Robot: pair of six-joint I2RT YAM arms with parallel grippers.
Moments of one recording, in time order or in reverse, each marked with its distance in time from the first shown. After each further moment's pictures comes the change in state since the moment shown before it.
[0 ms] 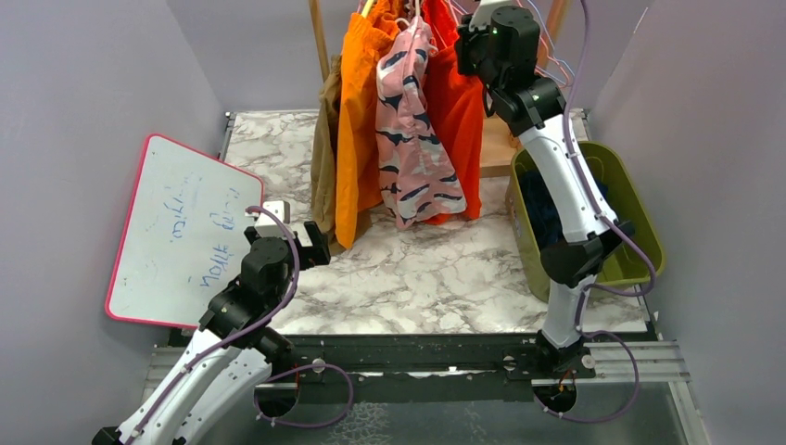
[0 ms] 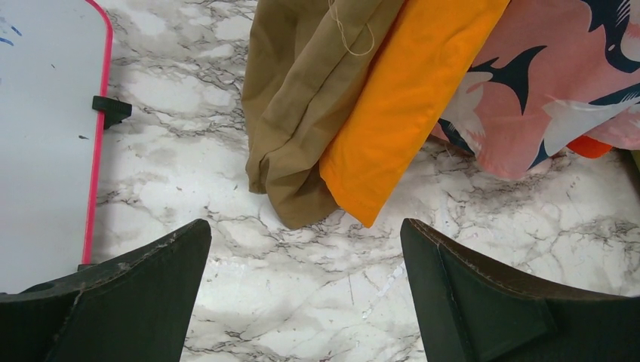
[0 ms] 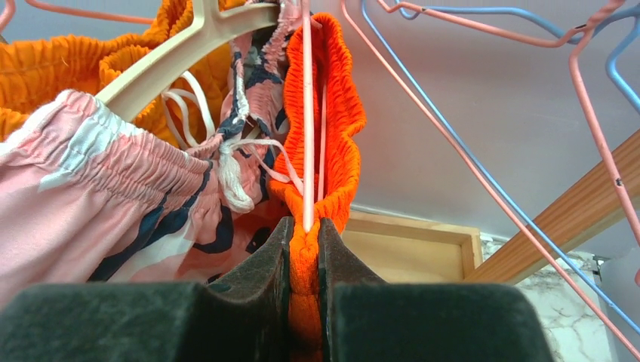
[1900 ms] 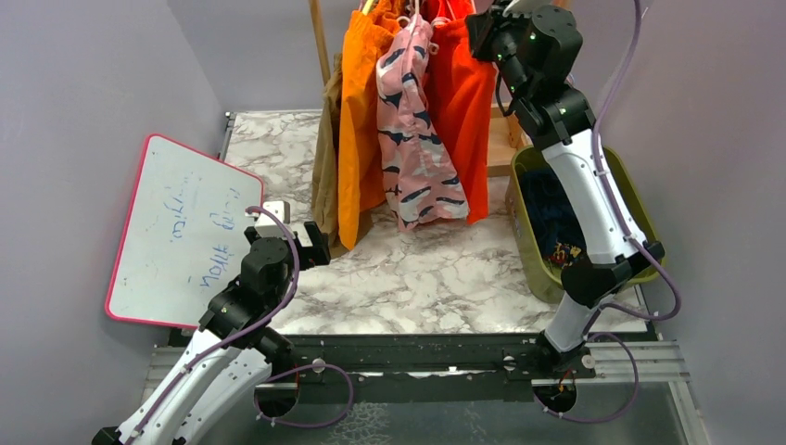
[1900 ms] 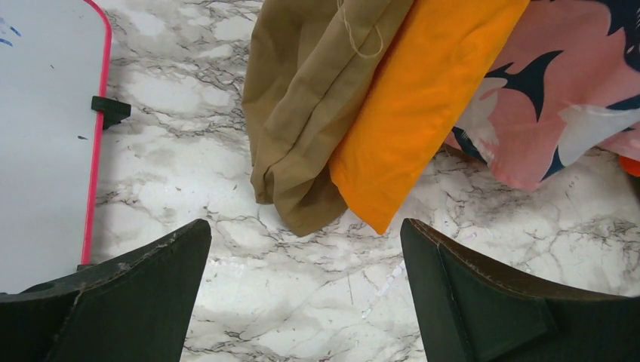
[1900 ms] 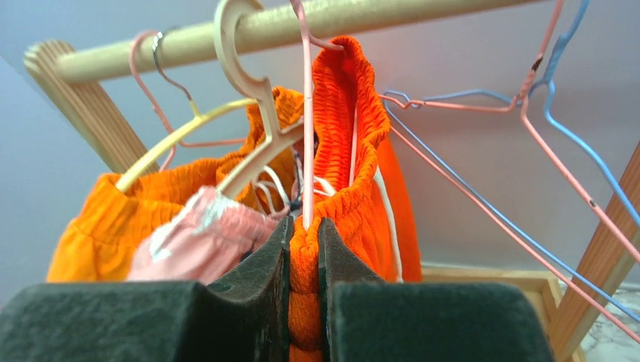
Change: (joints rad) left arm 0.001 -0.002 0.000 0.000 0.001 0.000; right arm 0.000 -0.183 -0.182 0.222 -0.026 0.214
